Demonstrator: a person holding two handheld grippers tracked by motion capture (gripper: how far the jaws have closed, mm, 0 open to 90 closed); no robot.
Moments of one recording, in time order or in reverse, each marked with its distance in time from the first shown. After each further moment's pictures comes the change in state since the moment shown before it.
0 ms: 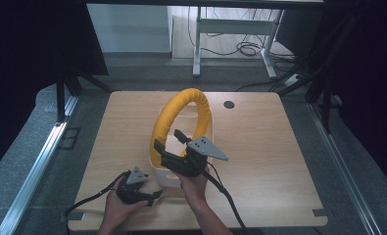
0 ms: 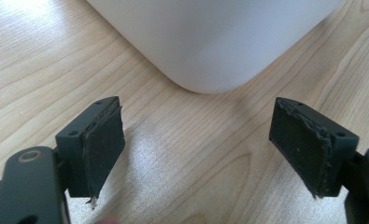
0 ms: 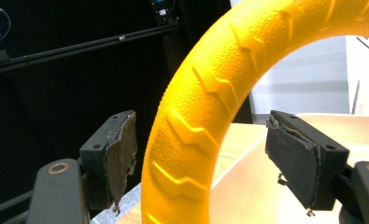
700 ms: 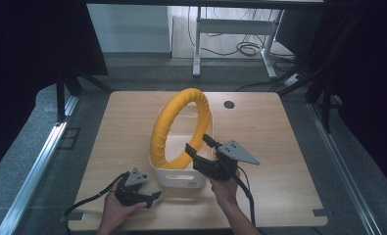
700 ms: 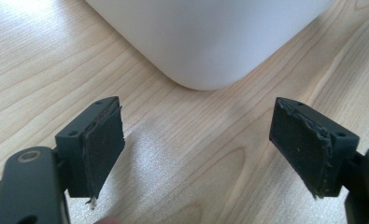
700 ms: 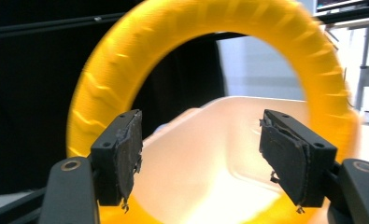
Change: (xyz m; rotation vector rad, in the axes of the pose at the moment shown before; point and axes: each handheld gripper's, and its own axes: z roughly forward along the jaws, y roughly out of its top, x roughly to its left) left arm -0.003 -0.001 -0.005 -0.009 0.007 0.006; right arm -0.053 0.006 -0.056 0.059 -0.073 -0.073
